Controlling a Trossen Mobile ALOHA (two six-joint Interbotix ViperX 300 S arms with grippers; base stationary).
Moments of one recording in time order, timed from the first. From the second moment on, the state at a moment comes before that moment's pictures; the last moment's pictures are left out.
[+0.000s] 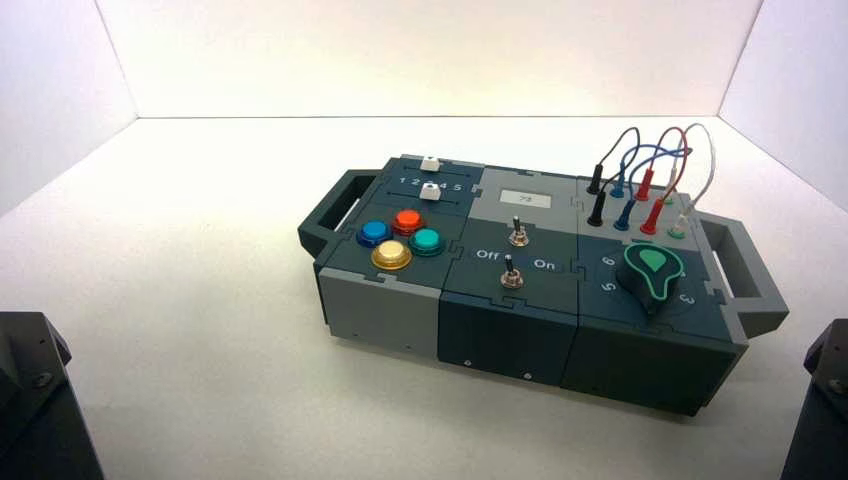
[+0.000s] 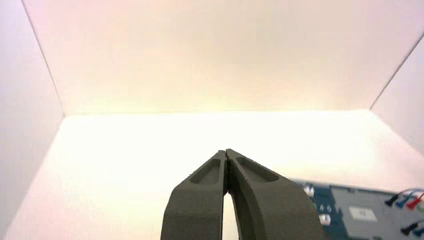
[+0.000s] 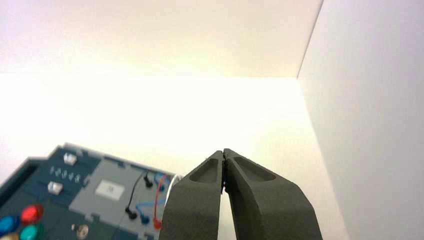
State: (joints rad) left arm -0.16 -1.37 1.16 -0.13 0.54 -0.01; right arm 0.10 -1.40 1.09 -0.11 0.83 0.12
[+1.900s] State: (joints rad) left arm -0.19 -0.81 0.87 -0.13 0.60 0.05; right arm 0.10 -0.26 0.90 -0.11 0.84 0.07
